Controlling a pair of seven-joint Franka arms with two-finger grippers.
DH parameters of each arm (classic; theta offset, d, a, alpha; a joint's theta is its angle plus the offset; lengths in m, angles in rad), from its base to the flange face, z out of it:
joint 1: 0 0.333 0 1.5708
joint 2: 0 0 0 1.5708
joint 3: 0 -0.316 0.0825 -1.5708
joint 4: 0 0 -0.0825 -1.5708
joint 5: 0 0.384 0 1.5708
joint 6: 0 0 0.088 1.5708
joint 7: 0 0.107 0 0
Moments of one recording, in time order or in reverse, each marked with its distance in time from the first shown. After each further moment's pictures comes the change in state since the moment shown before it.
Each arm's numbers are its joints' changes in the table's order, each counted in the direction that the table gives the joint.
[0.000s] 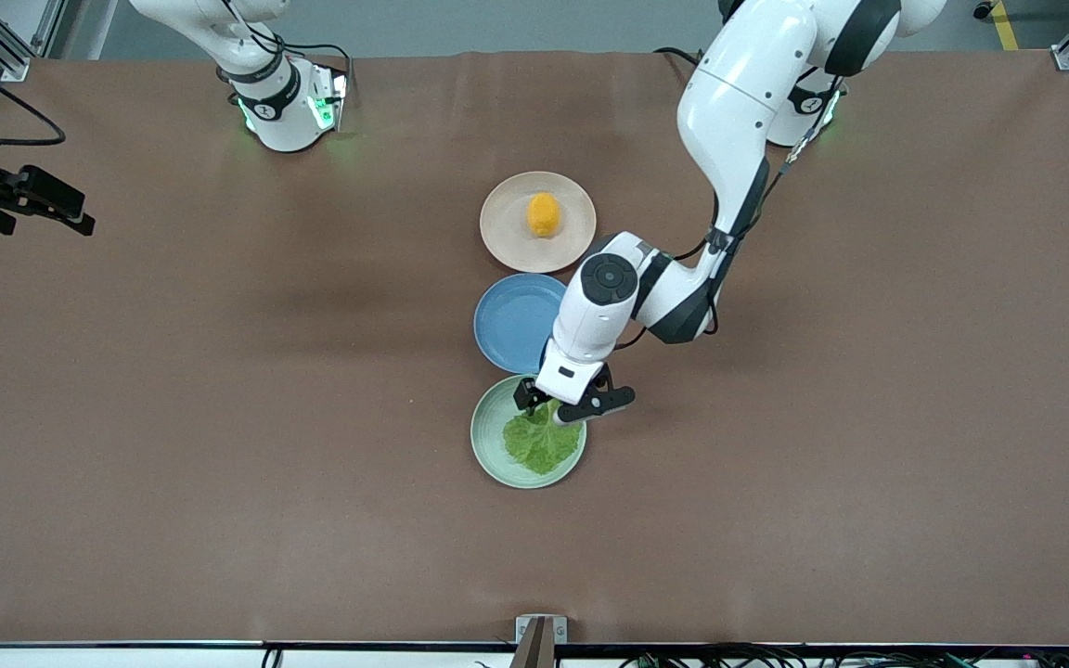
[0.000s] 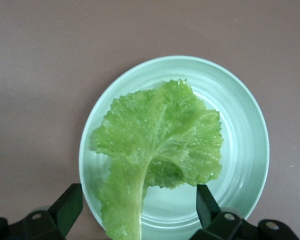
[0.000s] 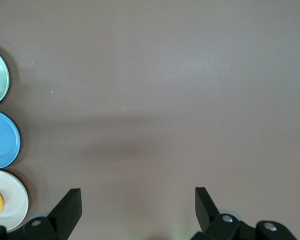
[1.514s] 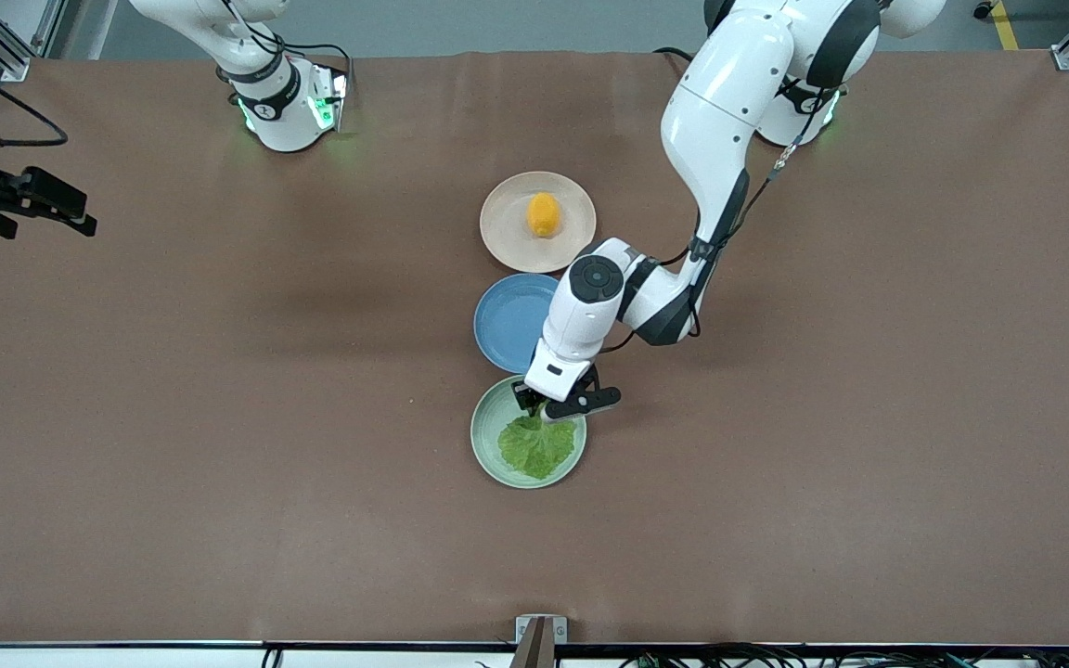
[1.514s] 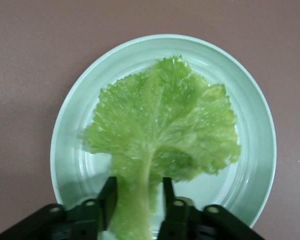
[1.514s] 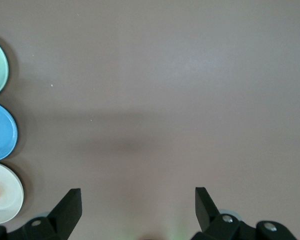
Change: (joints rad) left arm -0.019 -0.054 -0.004 0.013 0.000 0.076 0.000; right arm 0.000 -0.041 0.001 -0.004 0.000 0.000 -0.047
